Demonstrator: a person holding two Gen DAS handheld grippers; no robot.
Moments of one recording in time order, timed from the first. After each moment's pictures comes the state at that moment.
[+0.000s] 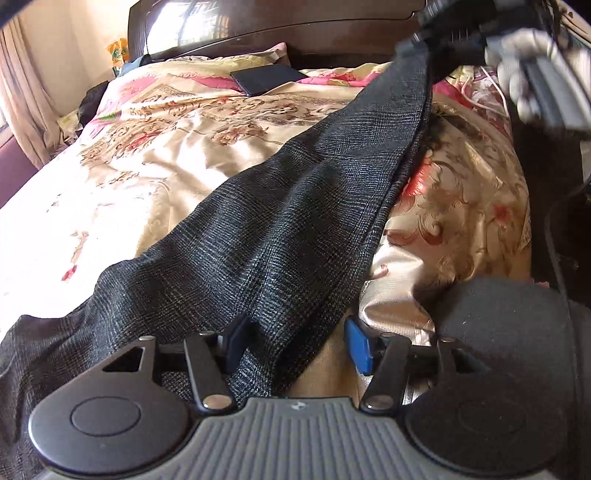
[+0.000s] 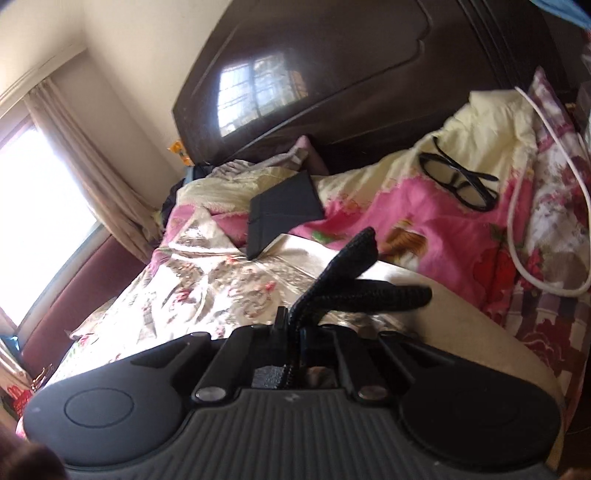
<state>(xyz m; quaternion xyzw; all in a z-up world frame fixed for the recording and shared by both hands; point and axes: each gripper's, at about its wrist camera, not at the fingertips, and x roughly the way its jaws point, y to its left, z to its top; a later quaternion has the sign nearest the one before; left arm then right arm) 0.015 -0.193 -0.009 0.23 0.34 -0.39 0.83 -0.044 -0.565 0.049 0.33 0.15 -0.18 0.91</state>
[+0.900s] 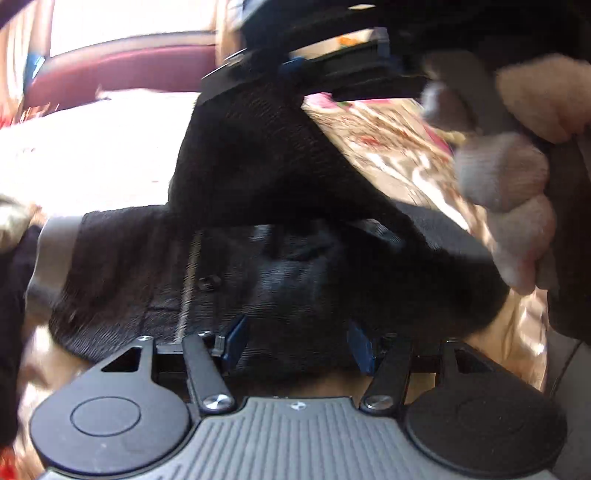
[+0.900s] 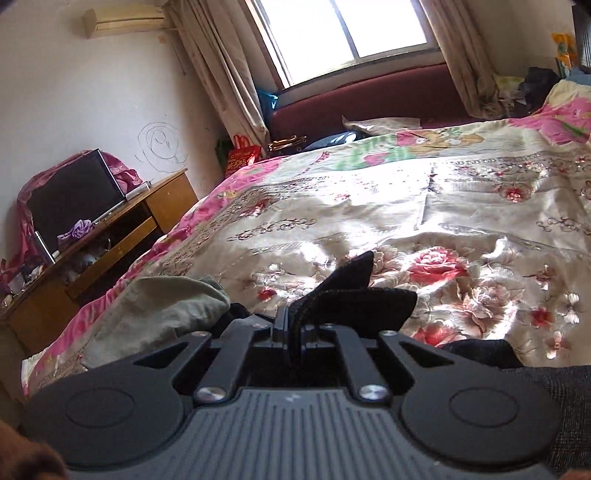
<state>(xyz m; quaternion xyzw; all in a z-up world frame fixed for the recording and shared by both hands) 0.013 0.074 0.017 -0.05 0.36 -0.18 0.92 0.083 -0.084 0.094 0.09 0.29 0.30 0.90</state>
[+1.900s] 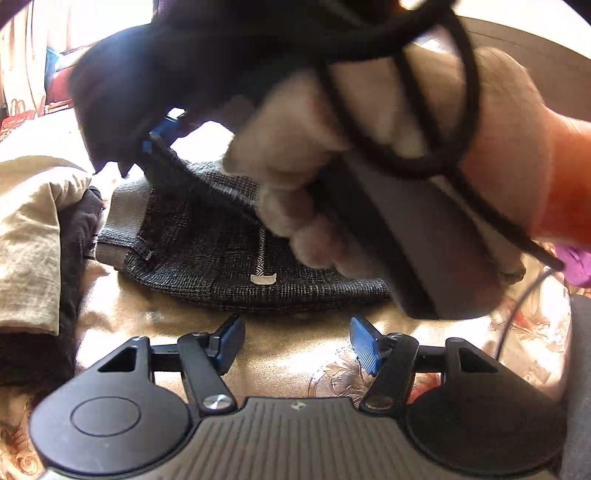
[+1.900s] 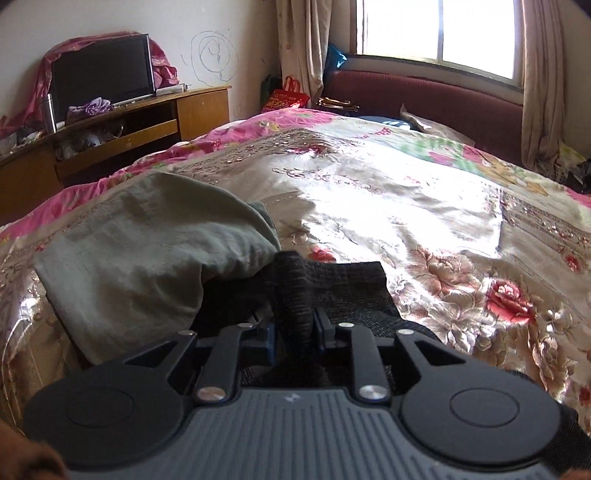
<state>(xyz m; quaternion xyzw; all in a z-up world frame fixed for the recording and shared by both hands) -0.017 0.120 0.005 -0.01 0.37 -0.15 0.92 0.070 0.062 0.051 -0.13 0.29 0.33 0.89</state>
